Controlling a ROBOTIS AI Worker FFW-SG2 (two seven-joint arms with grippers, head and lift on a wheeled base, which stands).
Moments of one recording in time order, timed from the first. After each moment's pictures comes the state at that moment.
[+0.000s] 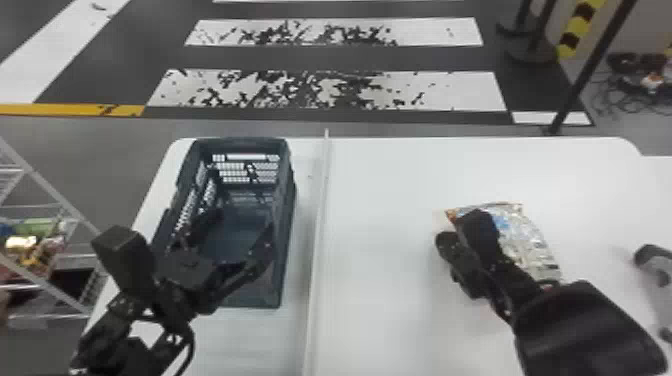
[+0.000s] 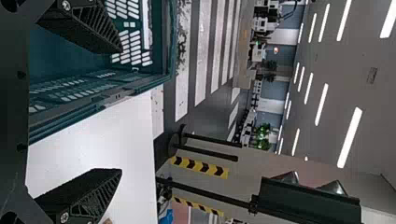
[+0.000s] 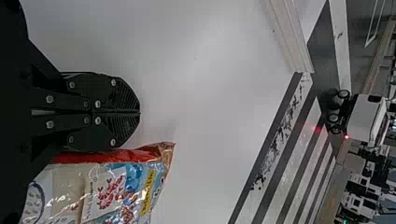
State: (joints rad) left arm 0.58 0.11 0.12 -2.14 0.21 0.25 -0.39; right arm 0.11 -0.15 0.23 -1.54 0.22 0.46 0.19
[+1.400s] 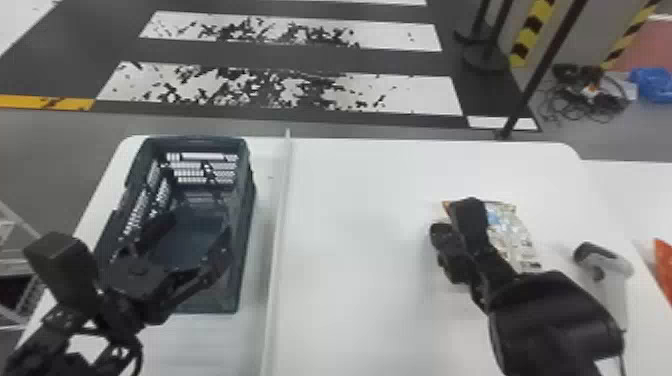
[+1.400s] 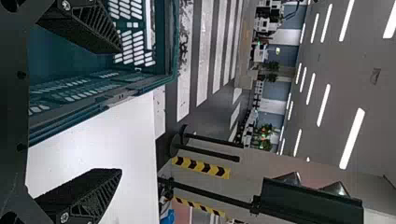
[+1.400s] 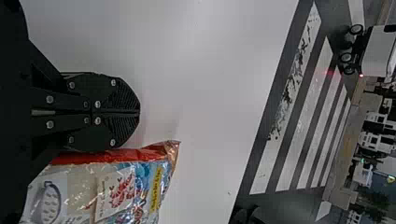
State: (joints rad) left arm 0.60 0.11 0.13 -2.15 0.21 0.25 -0.39; right arm 0.08 -0.15 0.13 -1.52 0.11 0.50 0.09
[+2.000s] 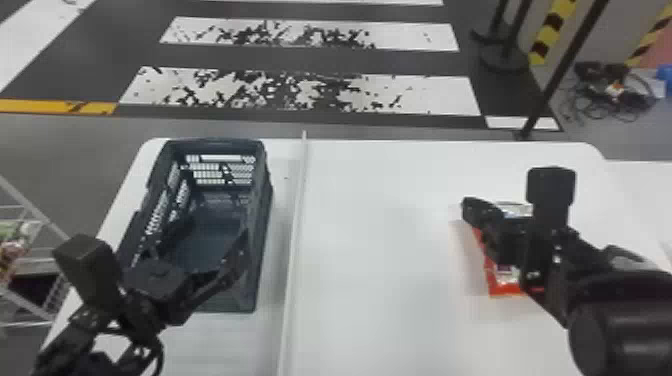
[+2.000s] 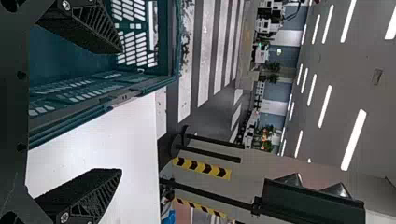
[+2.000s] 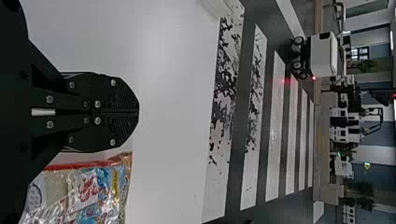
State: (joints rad) left arm 0.60 0.11 0.13 -2.15 0.21 0.25 -0.39; right arm 0.21 -0.15 -0.04 -1.96 -0.13 0.72 0.14
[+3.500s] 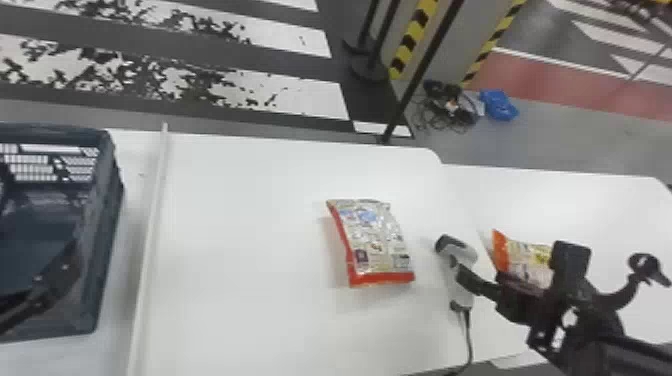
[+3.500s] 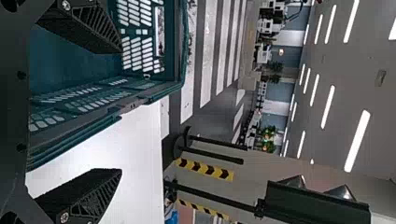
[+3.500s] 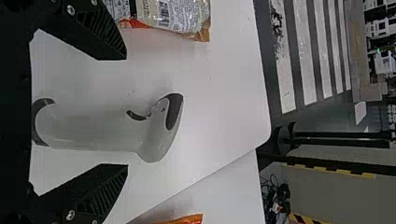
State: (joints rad) left arm 0.58 0.12 0.14 -2.09 0.22 0.22 -0.41; right arm 0.39 -0.23 -0.64 -1.84 -0.21 0.75 0.49
